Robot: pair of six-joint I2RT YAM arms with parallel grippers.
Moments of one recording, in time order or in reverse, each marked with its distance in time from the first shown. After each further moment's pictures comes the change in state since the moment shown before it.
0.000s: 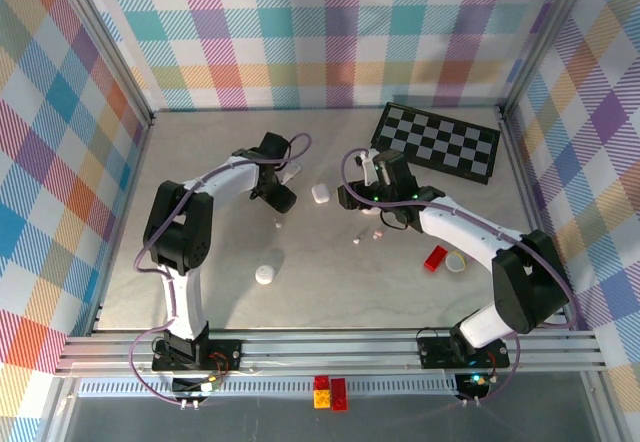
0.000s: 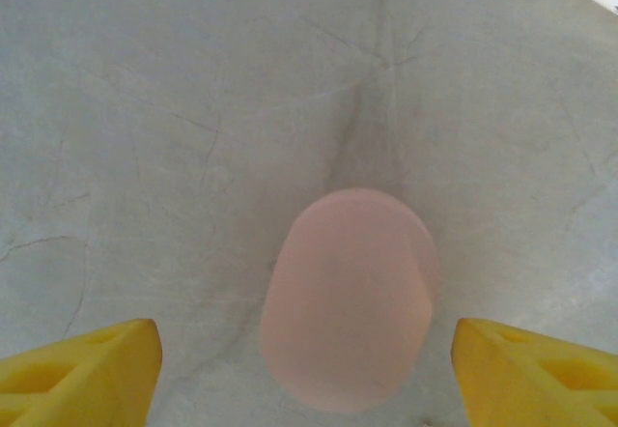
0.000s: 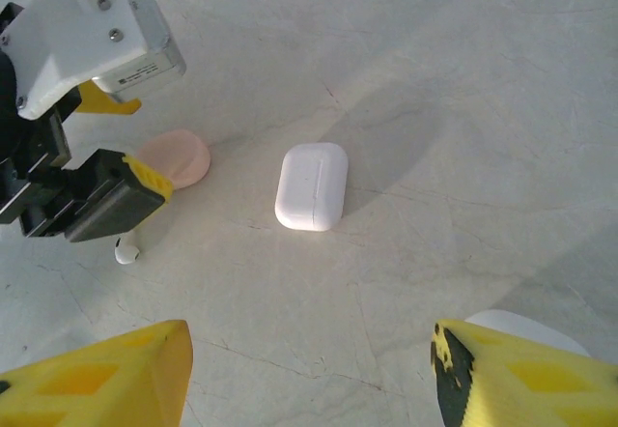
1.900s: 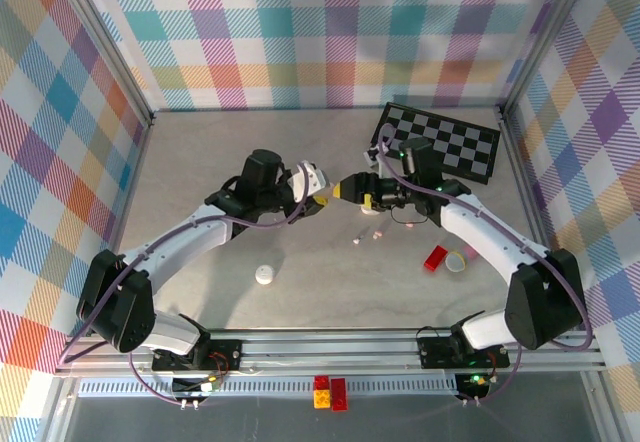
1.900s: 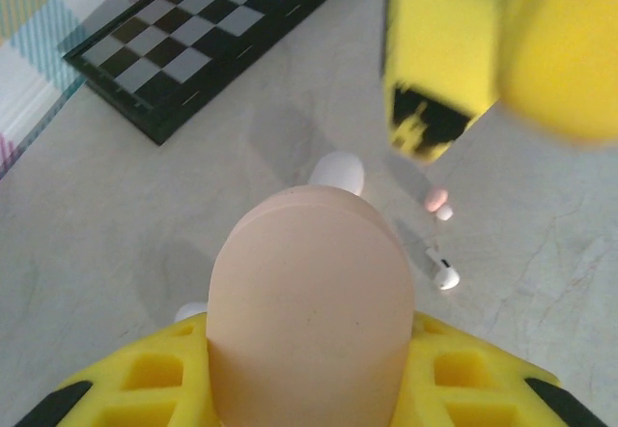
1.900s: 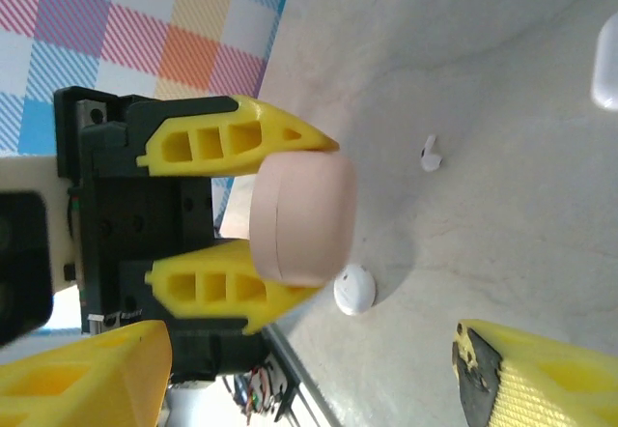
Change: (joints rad) left arm -0.206 -0.570 -0.431 0.513 0.476 0.203; right arm -0.110 -0.092 0.034 -0.092 -0.684 0.364
